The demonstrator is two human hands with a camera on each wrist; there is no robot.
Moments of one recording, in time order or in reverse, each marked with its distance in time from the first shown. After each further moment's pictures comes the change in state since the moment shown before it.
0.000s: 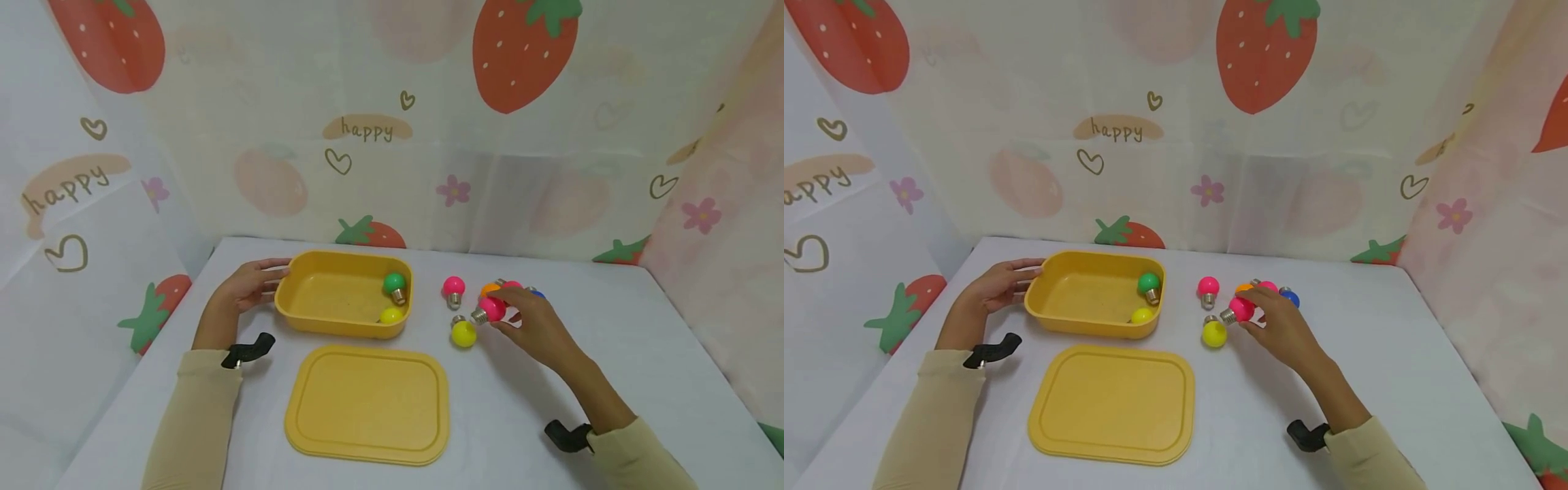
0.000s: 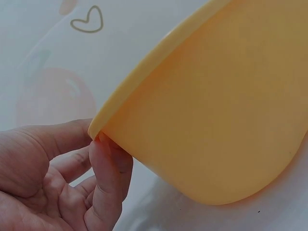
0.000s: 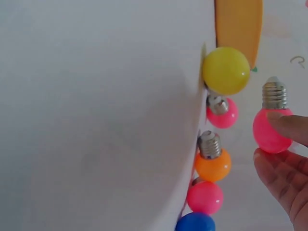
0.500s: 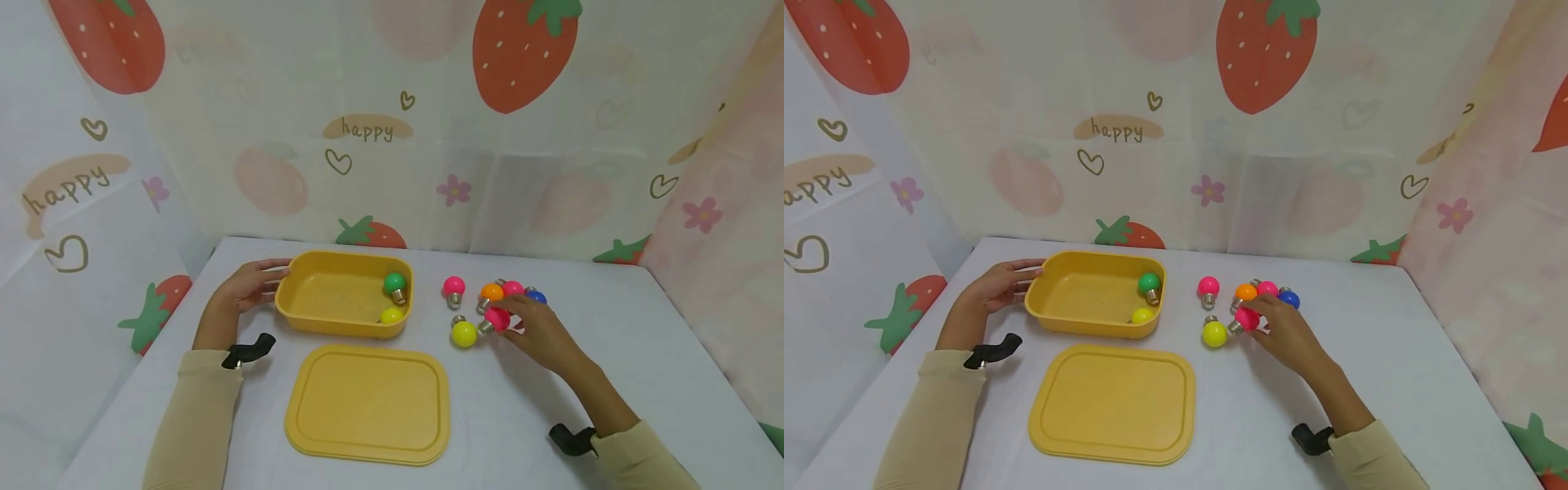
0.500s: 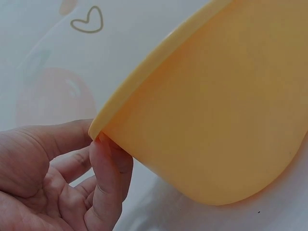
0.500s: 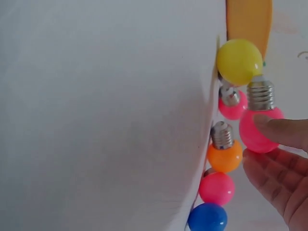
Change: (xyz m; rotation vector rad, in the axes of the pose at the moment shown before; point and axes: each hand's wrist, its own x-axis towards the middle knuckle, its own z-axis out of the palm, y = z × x) left_hand -0.001 0.000 0.001 0.008 -0.003 0.009; right_hand -0.008 0.008 0.002 -0.063 -0.119 0.122
